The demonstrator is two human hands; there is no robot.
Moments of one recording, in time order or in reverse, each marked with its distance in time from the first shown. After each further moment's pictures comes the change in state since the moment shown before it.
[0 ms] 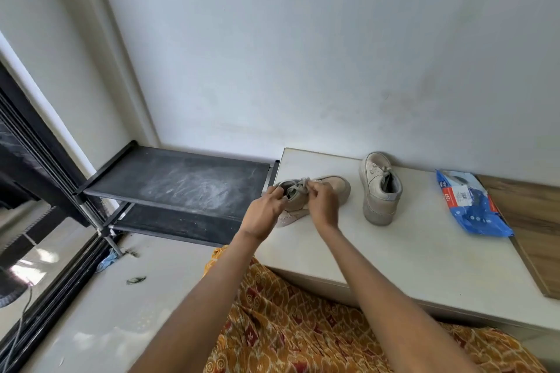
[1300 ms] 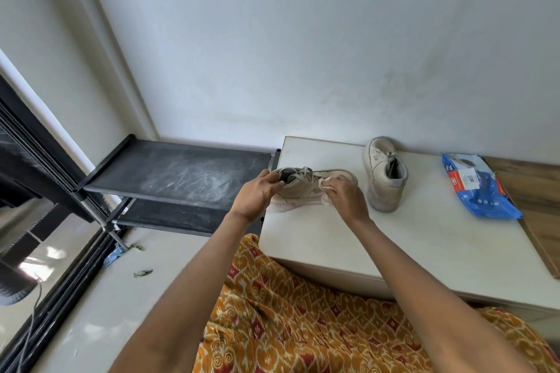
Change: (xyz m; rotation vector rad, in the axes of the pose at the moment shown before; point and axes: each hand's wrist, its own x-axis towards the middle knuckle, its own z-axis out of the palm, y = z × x) left_hand 0.008 -0.040 0.006 -0.047 0.094 0.136; right_hand 0.005 0.042 -0.033 -0.210 -0.174 -0.187
